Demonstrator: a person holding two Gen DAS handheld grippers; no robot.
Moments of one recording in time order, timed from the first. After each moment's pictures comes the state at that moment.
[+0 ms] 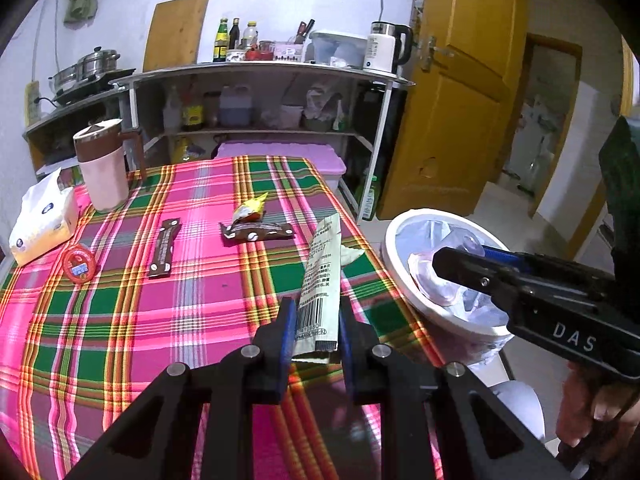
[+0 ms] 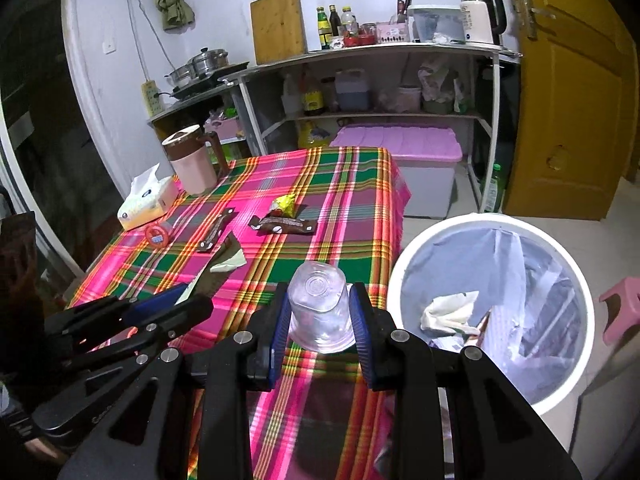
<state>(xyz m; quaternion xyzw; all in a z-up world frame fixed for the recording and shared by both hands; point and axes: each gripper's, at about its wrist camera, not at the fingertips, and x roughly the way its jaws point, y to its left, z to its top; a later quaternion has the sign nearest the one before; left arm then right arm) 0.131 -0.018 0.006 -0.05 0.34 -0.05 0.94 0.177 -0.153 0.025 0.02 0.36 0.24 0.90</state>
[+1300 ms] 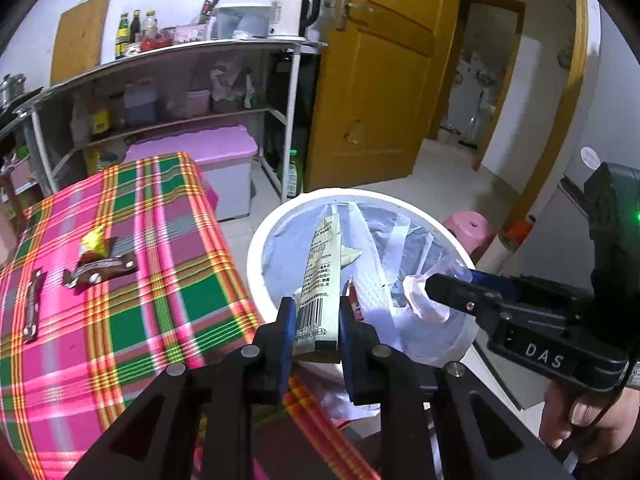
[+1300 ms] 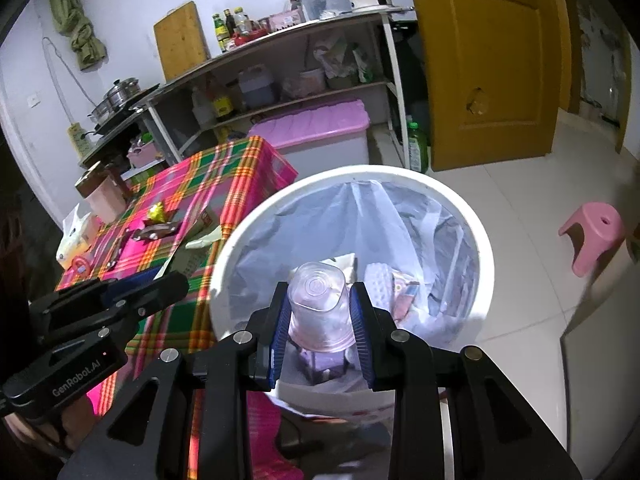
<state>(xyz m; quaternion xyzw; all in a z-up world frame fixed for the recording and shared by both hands) 0.212 -0.134 -0.015 0.00 0.38 -0.17 0.91 0.208 -0.285 -0.018 0.09 0.40 0.13 0.90</state>
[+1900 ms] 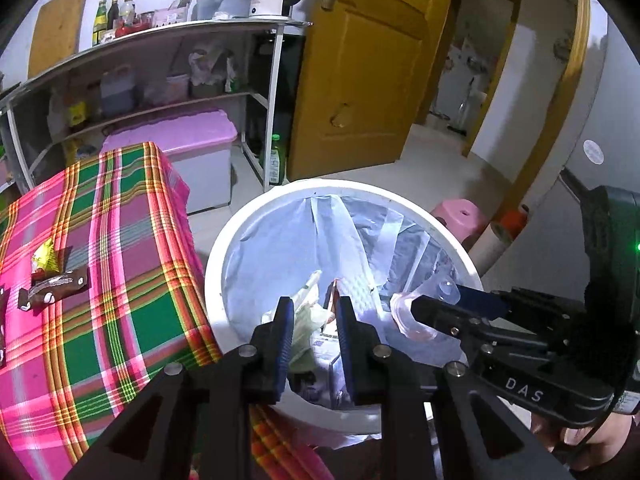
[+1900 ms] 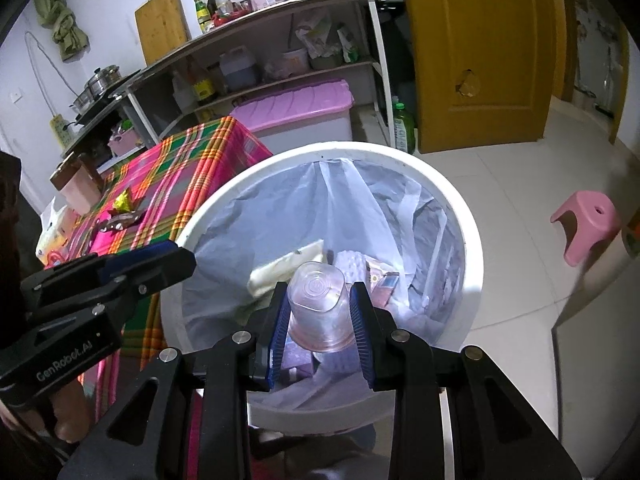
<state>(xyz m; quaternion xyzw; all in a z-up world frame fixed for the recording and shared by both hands) 0.250 -0.159 -0.033 -0.01 0.41 -0.20 0.89 0.229 -0.296 -0.039 0.08 0.43 0.11 0.89</state>
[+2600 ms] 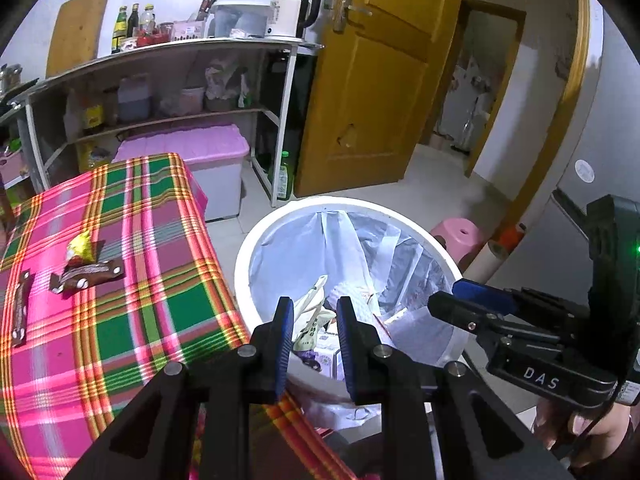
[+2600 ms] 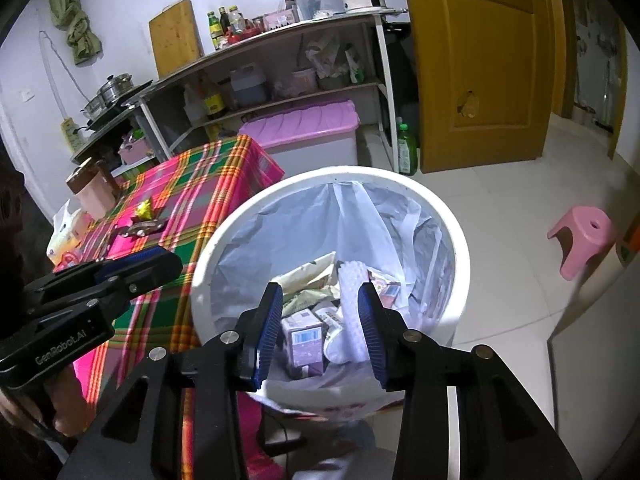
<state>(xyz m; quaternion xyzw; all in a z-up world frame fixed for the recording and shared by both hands) 0.213 -0.131 -0.007 -0.03 0.38 -0.18 0.91 0.199 -0.288 -0.008 0.07 0.40 0.12 0.91</state>
